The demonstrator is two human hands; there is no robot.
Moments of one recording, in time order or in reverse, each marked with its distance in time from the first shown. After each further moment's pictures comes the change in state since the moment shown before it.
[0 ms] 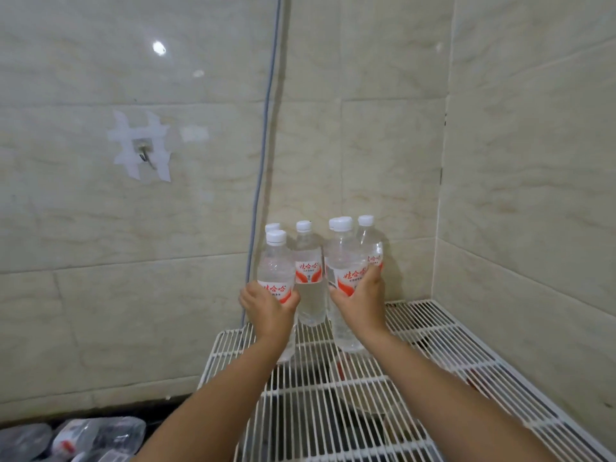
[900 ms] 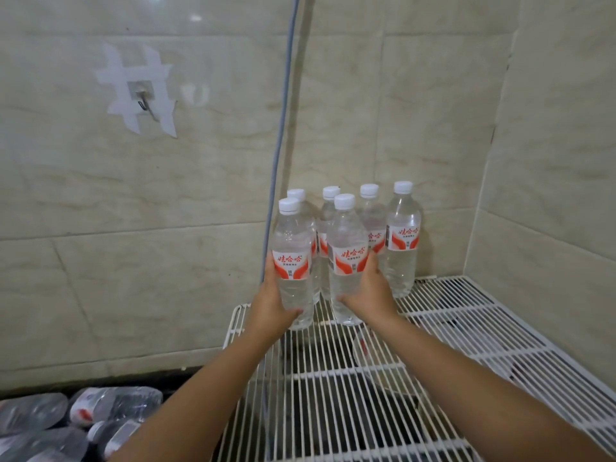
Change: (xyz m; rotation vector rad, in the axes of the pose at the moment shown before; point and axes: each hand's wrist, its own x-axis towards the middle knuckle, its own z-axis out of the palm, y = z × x) left_hand 0.022 -0.052 -0.027 0.040 -0.471 0.156; right_hand 0.005 0.019 0.056 -0.205 -0.307 0.121
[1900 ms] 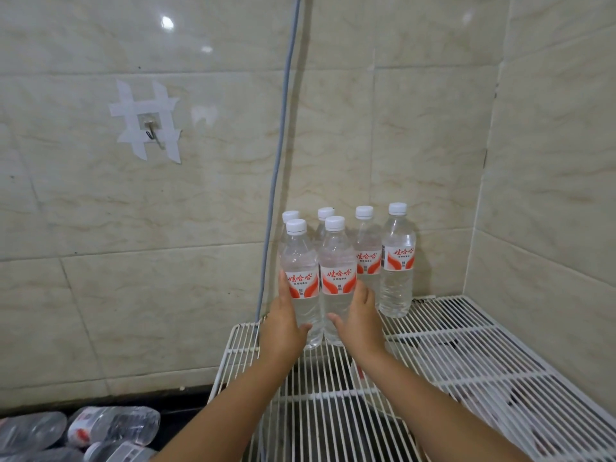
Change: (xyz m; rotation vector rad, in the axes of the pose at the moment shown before) left_hand 0.002 -0.003 0.030 0.220 0.094 0.004; right_hand -0.018 -0.001 0.004 -0.098 0.060 -0.098
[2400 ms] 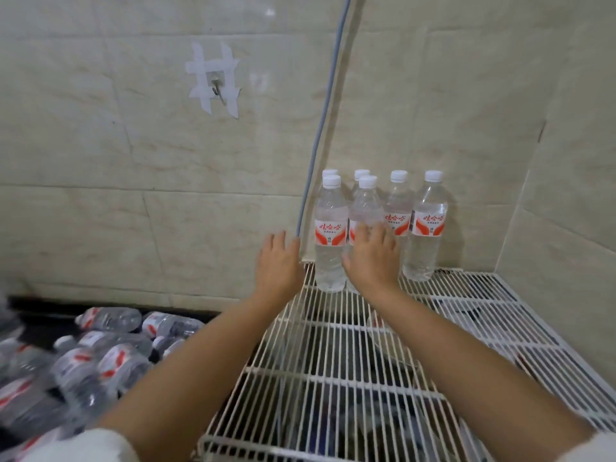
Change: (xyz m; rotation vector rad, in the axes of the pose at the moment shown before) left_hand -0.036 0.016 -0.058 0.534 0.062 -0.048; right_hand -0.017 -0.029 -0.027 -0.432 0.026 -0.288
